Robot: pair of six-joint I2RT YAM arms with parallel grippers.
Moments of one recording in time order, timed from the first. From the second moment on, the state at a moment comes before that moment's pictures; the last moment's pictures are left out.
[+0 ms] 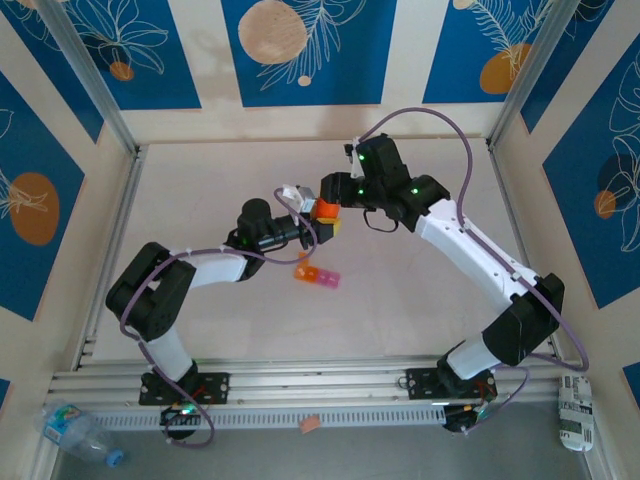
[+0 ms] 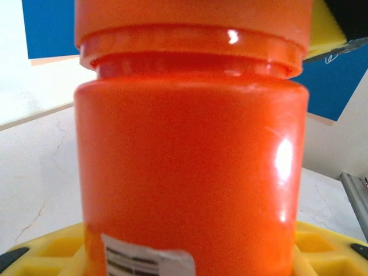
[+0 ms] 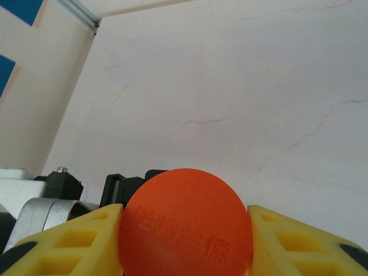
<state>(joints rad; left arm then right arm) -0.59 1.72 0.83 0.88 0.62 -0.20 0.62 1.49 1.50 -0.67 -0.09 0.55</state>
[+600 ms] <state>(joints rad) -0.60 1.72 0.83 0.99 0.61 -0.20 0.51 1.49 1.62 -0.78 -0.28 0.57</state>
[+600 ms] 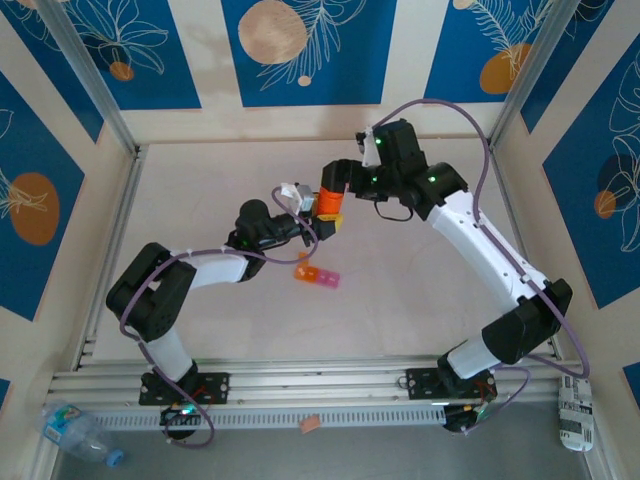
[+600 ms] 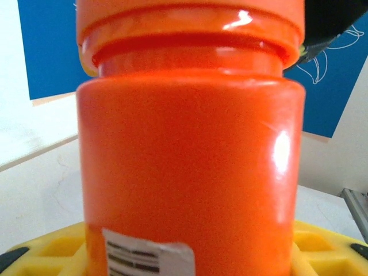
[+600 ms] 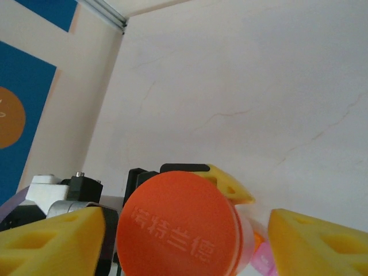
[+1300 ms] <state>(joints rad) -0.60 1.73 0.87 1.01 0.69 -0.23 0.41 1.56 1.77 -0.96 -0.53 0.08</state>
